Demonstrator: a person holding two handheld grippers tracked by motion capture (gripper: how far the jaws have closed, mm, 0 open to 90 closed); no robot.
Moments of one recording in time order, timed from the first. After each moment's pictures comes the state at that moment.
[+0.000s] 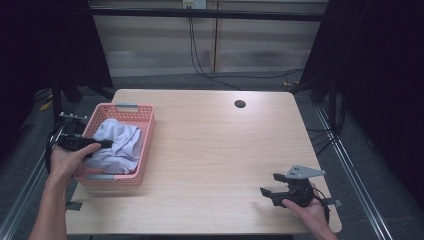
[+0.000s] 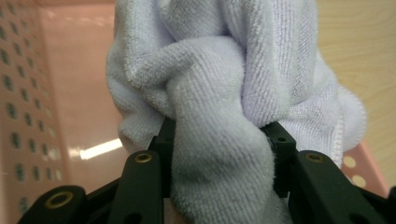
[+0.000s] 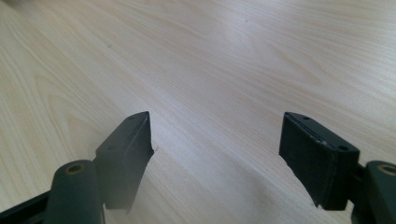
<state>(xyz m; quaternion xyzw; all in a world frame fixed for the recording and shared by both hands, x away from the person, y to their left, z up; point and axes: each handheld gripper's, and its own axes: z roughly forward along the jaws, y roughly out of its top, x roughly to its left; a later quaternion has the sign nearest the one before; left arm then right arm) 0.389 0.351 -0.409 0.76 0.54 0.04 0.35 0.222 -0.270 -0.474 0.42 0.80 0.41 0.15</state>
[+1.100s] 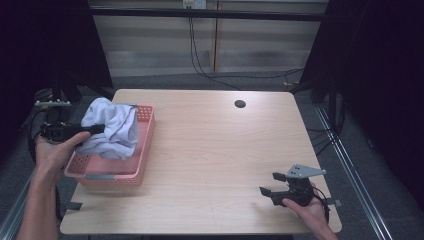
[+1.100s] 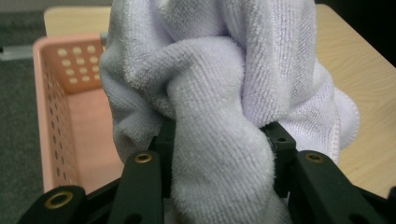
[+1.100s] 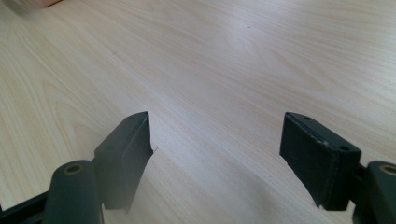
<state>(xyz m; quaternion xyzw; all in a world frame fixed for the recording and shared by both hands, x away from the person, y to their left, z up) 0.370 0.350 -0.345 0.75 0.49 0.10 0.42 0.223 -0.271 -0.473 0.42 0.79 0.42 0.14</state>
